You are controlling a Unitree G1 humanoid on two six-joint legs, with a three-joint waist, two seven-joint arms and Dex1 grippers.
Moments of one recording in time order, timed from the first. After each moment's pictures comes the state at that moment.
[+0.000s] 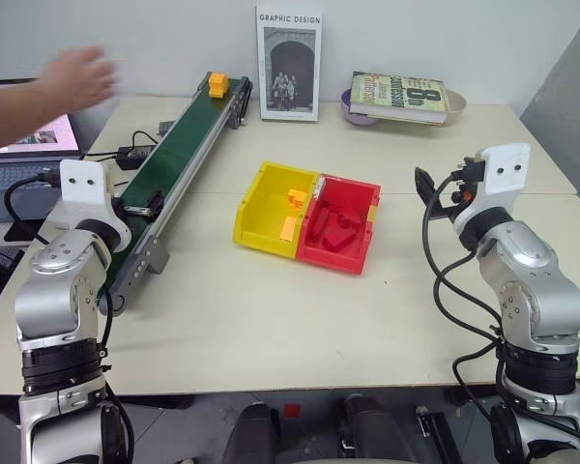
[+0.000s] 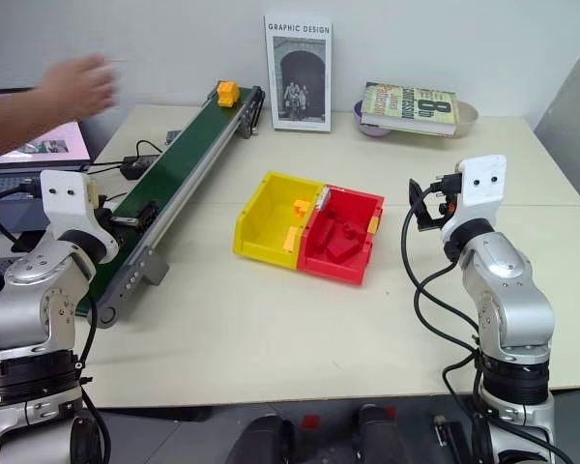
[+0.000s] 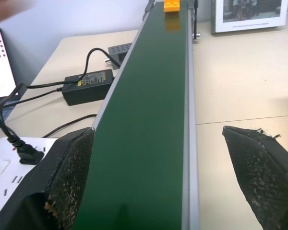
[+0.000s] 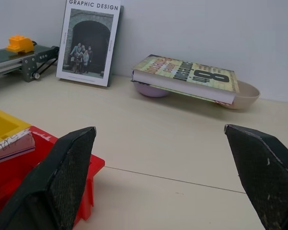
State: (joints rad) left arm -0.43 0.61 0.36 -0.04 -0.29 0.65 -0.29; right arm -0.46 -0.37 -0.18 -0.39 0.25 0.70 0.14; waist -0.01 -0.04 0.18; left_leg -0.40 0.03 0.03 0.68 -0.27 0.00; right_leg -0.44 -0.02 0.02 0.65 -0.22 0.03
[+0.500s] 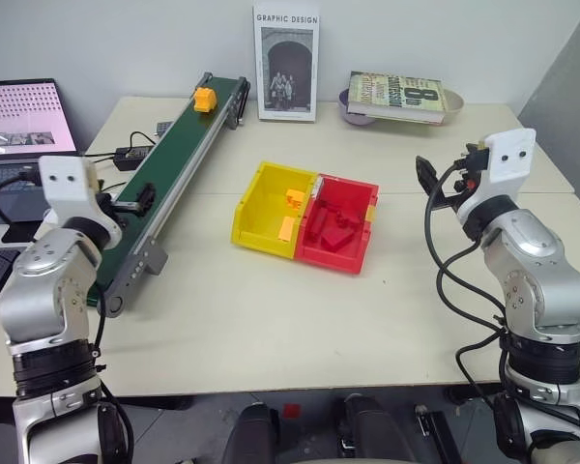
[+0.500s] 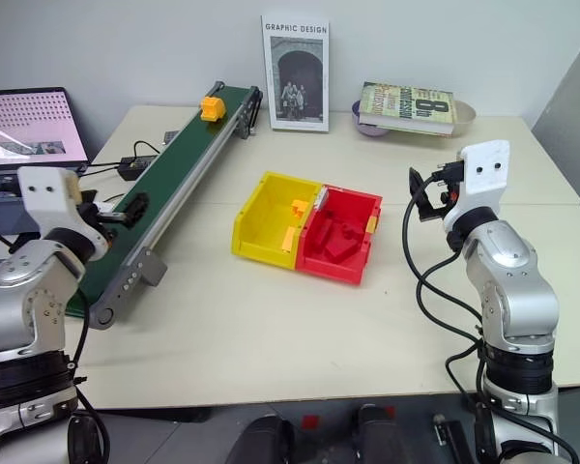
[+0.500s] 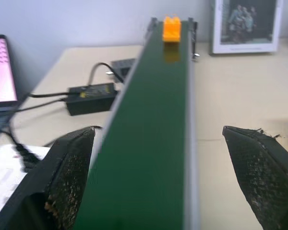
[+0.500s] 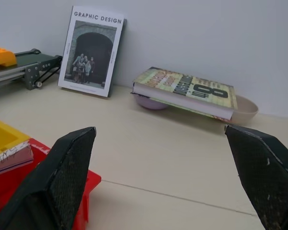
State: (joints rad) left arm -0.43 0.62 0.43 -0.04 -0.33 0.62 -0.30; right arm -0.52 -0.40 -0.17 -0.34 0.26 0.68 0.19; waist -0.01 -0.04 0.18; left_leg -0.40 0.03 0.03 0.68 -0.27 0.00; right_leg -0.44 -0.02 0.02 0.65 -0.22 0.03
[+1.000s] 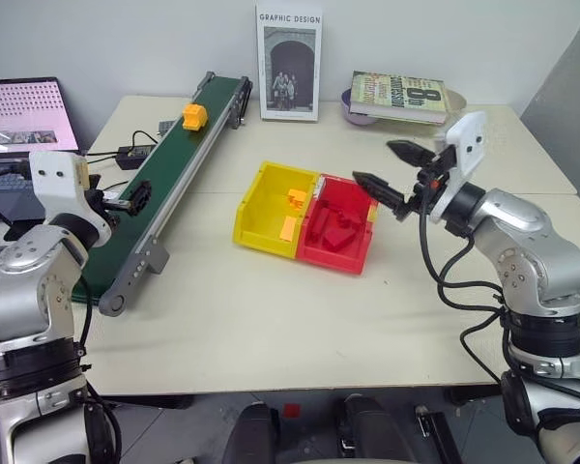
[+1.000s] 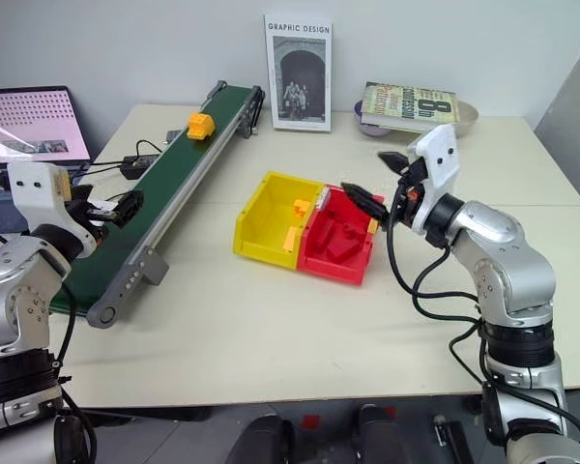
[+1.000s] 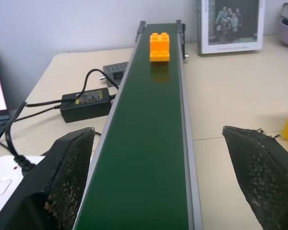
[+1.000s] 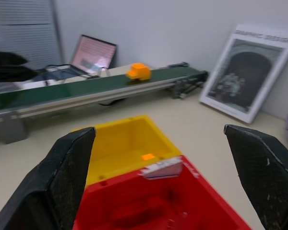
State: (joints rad) left arm -0.45 0.69 0.43 0.01 -0.36 0.62 -0.43; right arm -0.65 -0.47 -0.05 -0.27 0.50 0.67 0.67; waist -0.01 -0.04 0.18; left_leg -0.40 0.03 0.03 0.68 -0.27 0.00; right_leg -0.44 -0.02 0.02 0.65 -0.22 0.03
